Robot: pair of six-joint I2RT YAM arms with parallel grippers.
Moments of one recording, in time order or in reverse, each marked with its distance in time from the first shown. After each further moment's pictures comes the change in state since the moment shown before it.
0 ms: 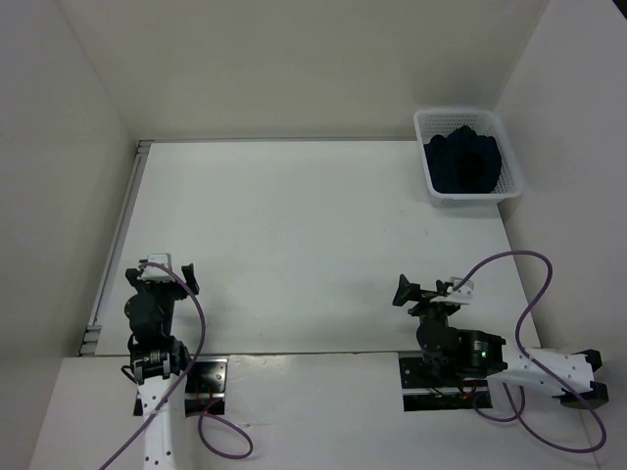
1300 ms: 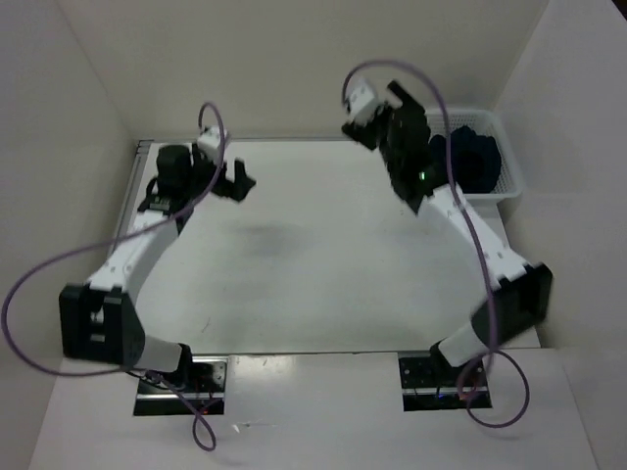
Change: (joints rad) left arm -0.358 1.305 0.959 0.077 0.336 -0.002; right arm -0.872 1.425 1.255 0.487 -1.158 -1.398
